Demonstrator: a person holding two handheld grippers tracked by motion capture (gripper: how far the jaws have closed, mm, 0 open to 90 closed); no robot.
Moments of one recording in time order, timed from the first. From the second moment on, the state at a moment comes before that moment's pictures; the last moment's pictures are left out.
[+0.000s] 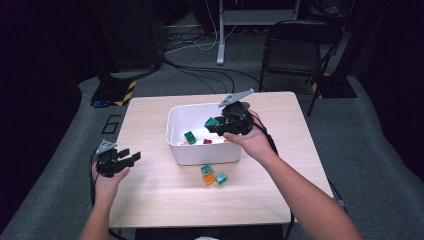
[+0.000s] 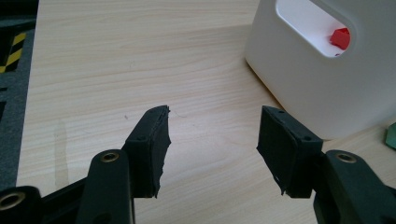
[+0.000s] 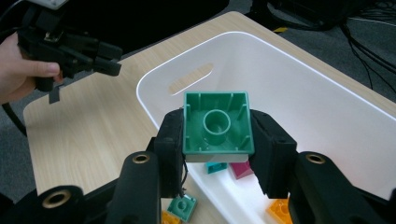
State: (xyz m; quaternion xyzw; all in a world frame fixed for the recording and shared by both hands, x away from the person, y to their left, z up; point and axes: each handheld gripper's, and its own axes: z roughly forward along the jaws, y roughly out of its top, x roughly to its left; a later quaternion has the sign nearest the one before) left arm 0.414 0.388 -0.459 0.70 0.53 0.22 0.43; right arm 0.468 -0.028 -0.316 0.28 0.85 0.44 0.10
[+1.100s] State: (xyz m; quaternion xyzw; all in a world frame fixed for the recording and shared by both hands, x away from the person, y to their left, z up) left arm 0.414 0.391 -0.458 0.70 0.53 0.22 0.43; right arm 0.548 0.016 -0.346 0.34 0.83 0.41 0.14
